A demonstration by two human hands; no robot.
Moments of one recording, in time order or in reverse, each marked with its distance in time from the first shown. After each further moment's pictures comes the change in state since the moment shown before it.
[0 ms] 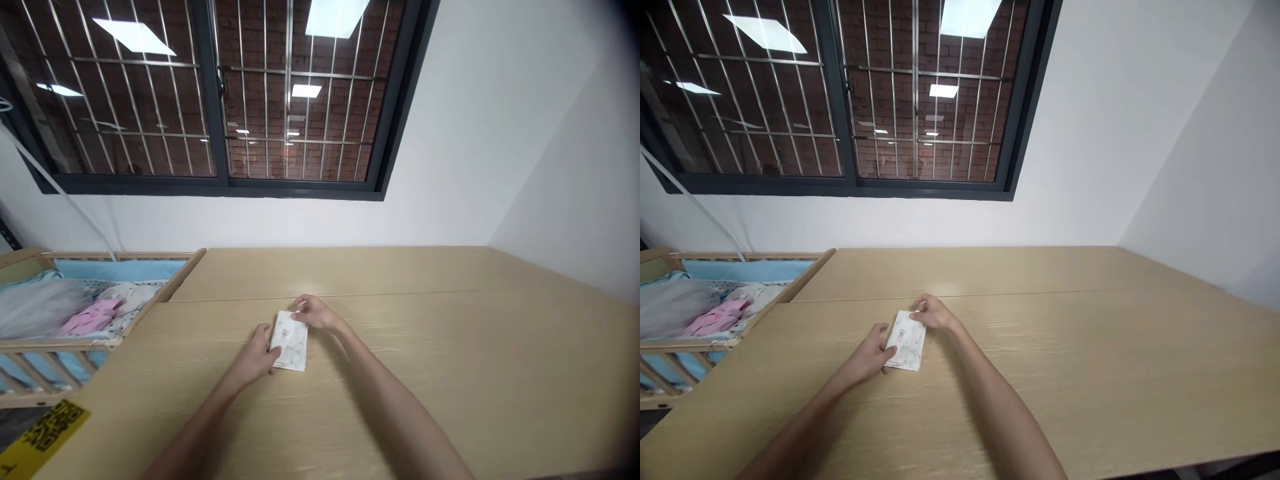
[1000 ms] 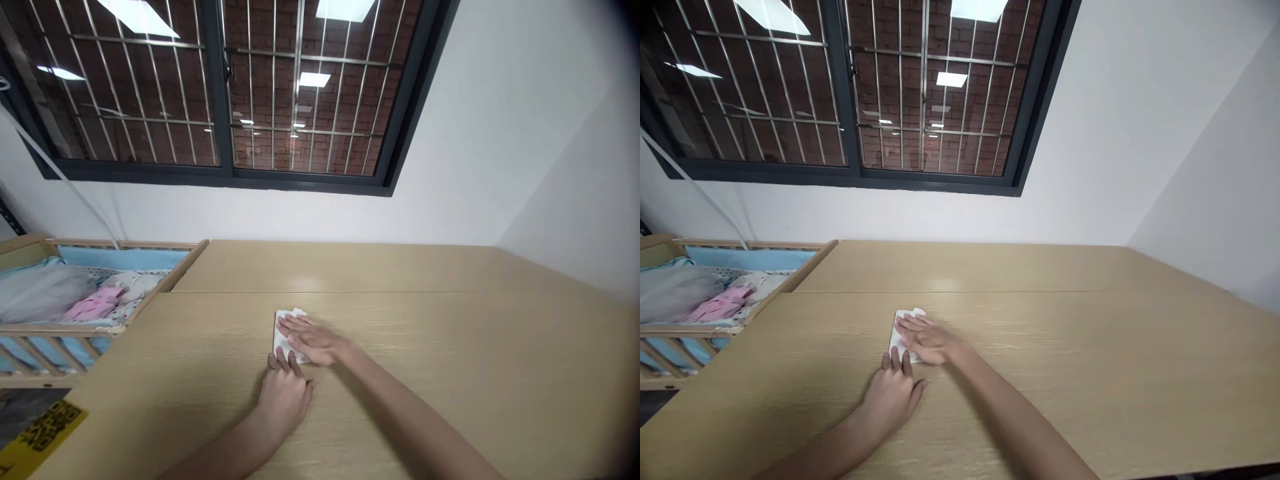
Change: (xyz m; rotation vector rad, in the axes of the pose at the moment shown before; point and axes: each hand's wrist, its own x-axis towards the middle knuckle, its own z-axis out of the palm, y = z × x) left_hand -0.066 0.043 0.061 0.792 0.046 0.257; right_hand -0.058 -0.011 0.023 -0.663 -0.422 -0.464
